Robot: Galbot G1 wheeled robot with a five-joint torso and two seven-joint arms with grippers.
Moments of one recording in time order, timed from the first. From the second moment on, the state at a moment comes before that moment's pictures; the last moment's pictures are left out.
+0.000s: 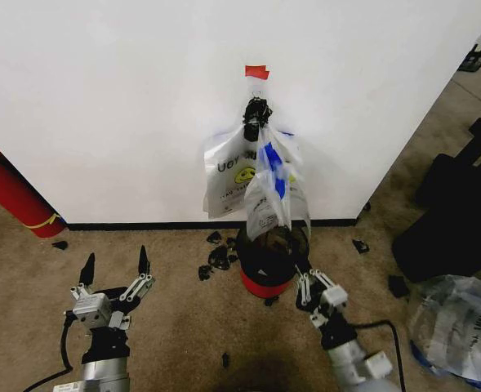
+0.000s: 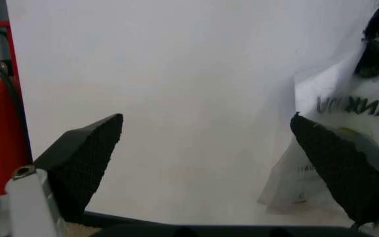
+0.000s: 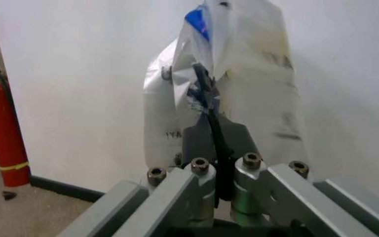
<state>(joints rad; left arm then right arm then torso) 1.84 -1.43 -0.52 -2.32 -0.11 -0.36 -0.21 -1.73 1.31 0.35 2.10 0.10 0.49 -0.09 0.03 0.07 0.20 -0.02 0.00</state>
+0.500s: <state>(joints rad) 1.83 -1.43 -0.52 -2.30 -0.12 -0.36 -0.21 -1.85 1.35 0.38 2.06 0.07 0.61 -0.07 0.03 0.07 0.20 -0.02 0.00</state>
